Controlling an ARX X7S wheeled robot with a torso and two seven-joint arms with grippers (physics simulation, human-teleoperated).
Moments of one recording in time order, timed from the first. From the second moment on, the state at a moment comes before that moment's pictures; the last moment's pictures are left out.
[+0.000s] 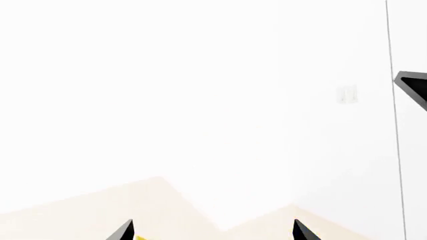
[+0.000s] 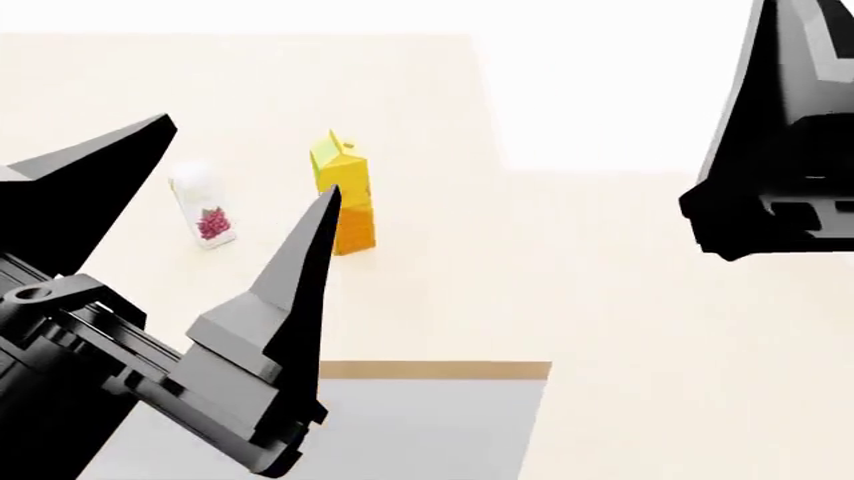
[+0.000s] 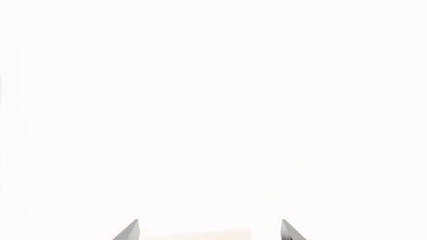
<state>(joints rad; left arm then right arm) -1.06 -0.75 -0.05 1.03 -2.17 -0.95 -1.20 1.19 0.84 -0.07 -1.04 1.98 0.65 1.45</state>
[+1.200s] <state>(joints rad) -1.05 -0.68 -0.08 1.01 -2.19 -1.04 -1.24 1.19 0.71 0.14 -1.03 2.12 0.83 1.53</state>
